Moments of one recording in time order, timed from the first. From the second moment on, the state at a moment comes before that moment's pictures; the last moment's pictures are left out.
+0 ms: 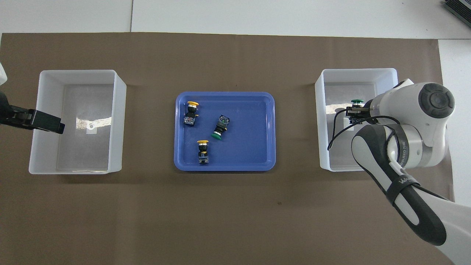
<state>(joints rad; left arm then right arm) -0.04 -0.02 -0.02 -1.57 -0.05 1.51 0.15 0.10 0.24 -0.10 -2.04 -0.04 2.41 0.14</state>
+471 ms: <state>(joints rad) -0.04 -0.02 -0.02 -1.57 -0.05 1.51 0.15 0.06 0.24 -0.10 -2.08 -0.04 2.46 0.09</state>
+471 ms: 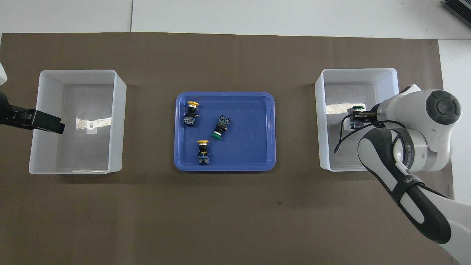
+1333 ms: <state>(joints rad) -0.04 -0.02 -0.02 -1.57 -0.05 1.51 0.15 0.30 0.18 -0.07 -1.73 -0.04 2.09 0.41</state>
